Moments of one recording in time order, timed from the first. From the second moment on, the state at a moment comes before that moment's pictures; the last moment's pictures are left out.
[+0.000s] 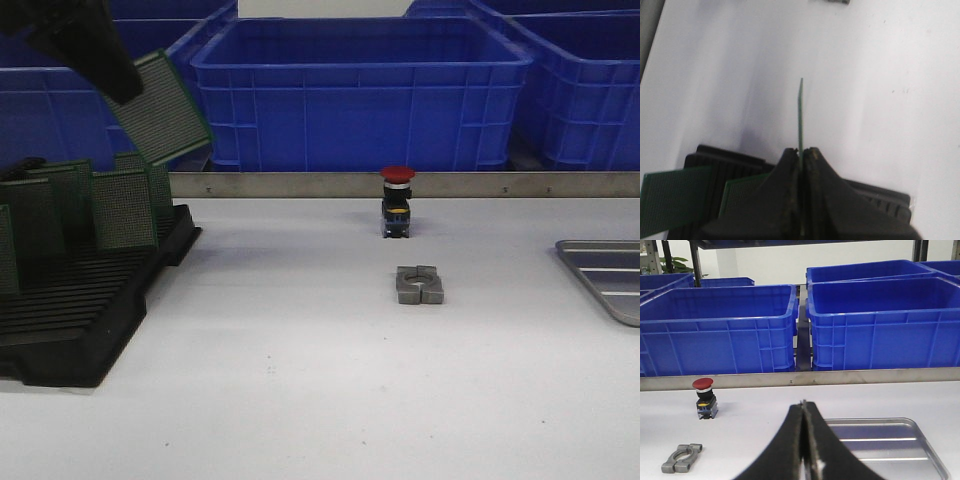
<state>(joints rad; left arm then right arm) -0.17 1.80 -1.65 -0.56 1.22 1.37 -0.03 -0.01 0.02 -0.05 -0.03 0.14</state>
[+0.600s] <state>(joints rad) -0.55 1.76 -1.65 -0.59 1.24 1.13 -0.03 -0.01 0.02 -0.05 -0.03 0.14</state>
